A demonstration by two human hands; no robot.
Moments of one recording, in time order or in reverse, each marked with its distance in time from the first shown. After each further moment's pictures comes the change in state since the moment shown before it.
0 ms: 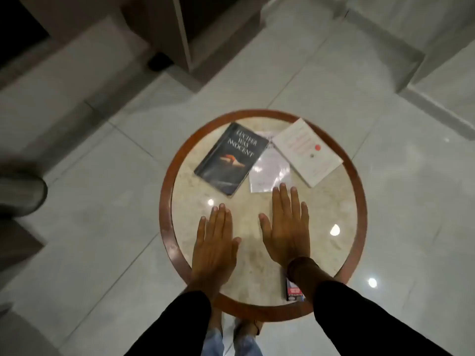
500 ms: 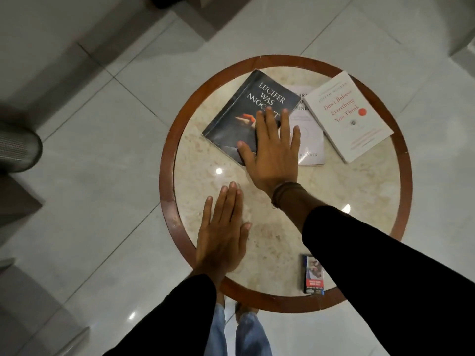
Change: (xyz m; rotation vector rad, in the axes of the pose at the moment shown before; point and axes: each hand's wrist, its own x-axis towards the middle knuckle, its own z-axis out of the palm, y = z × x) left_hand 0.007 -0.027 0.071 -0.010 0.171 0.015; right_hand 0.125 -0.065 0.048 0.022 -0.001 -0.137
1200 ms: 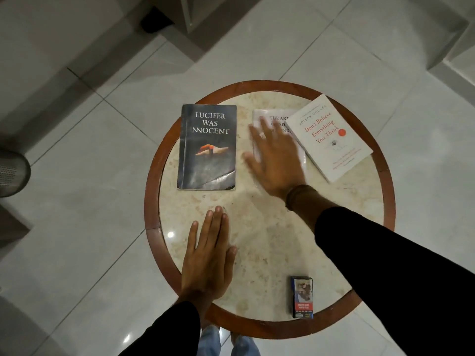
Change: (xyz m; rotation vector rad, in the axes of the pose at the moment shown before) left_hand -0.002 -0.010 0.013 0.009 -0.045 -0.012; right_hand 0.038 0.057 -0.026 -0.020 -0.023 -0.160
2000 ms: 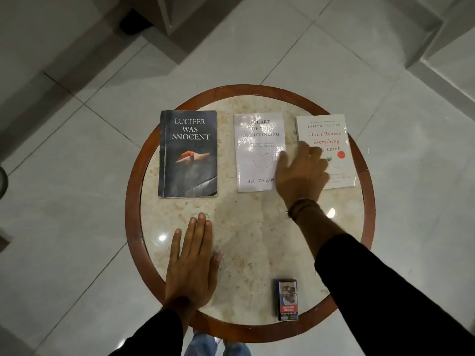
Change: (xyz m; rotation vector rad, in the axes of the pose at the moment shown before) left_hand 0.003 0.006 -0.011 0.056 -0.048 0.003; right_hand -0.032 0.036 -0.016 0.161 0.192 0.714
